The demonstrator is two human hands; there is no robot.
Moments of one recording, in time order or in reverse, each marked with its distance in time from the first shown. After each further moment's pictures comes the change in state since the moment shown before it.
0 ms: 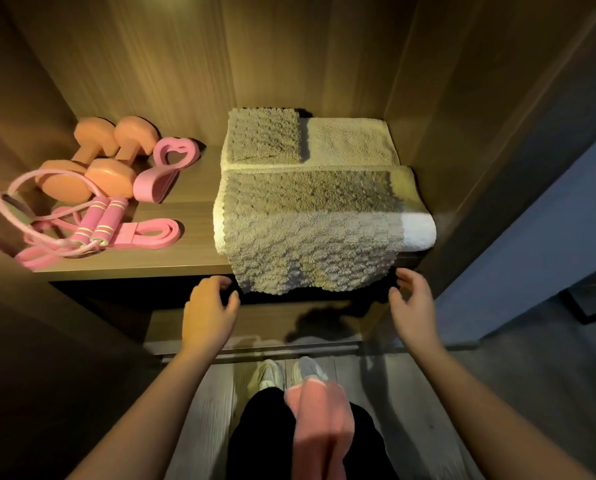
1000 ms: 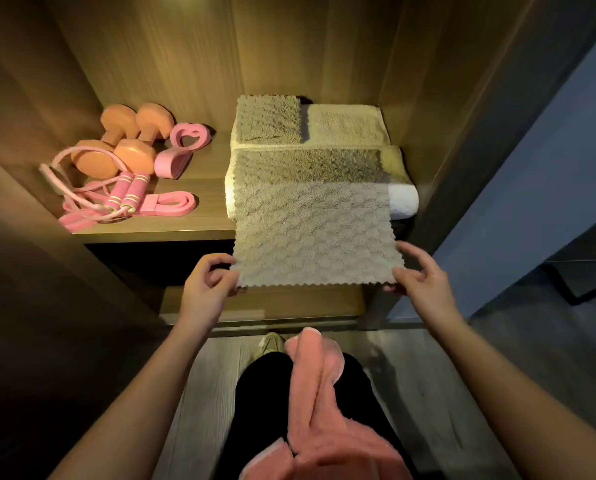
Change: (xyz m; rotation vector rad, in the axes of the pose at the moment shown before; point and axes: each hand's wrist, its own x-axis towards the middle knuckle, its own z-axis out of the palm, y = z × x) left_hand -0.083 0.022 -0.055 -0.809 -0.049 -0.098; right_hand -0.058 -0.025 -0.063 0.308 -0.205 0.044
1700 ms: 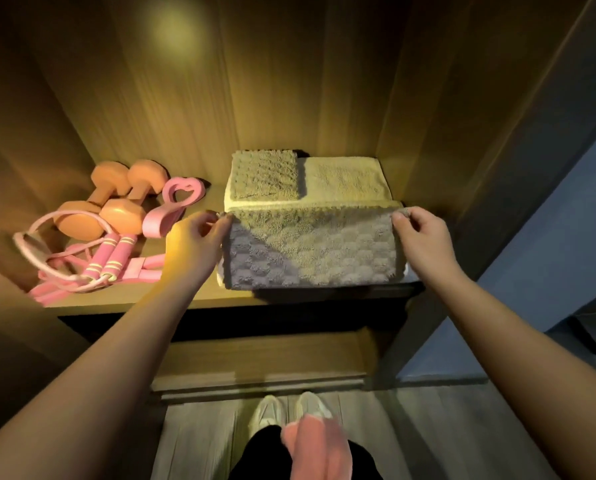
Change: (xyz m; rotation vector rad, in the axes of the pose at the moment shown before) left_hand 0.142 0.106 0.018 0.473 0.207 0.345; right_hand 0.130 -0.108 0.021 -0.284 0.136 -0.256
